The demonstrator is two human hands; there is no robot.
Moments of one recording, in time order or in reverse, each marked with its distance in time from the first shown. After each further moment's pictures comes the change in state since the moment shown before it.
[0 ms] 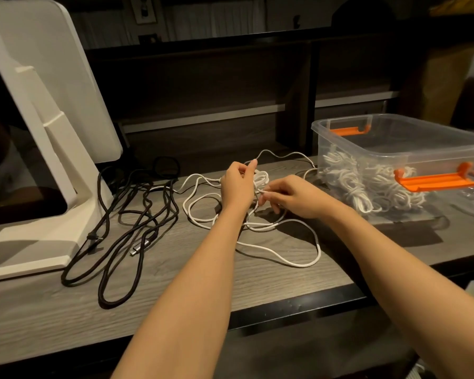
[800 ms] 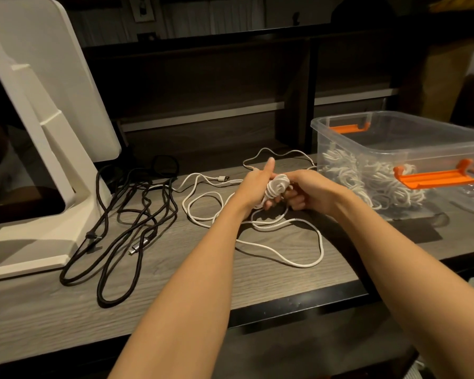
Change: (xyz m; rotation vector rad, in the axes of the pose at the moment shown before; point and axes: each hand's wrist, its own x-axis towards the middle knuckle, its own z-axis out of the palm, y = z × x) left_hand -0.013 0.021 0.001 -0.206 -0.560 -0.096; right_hand 0.004 0.004 -0.012 0.794 -0.032 0.426
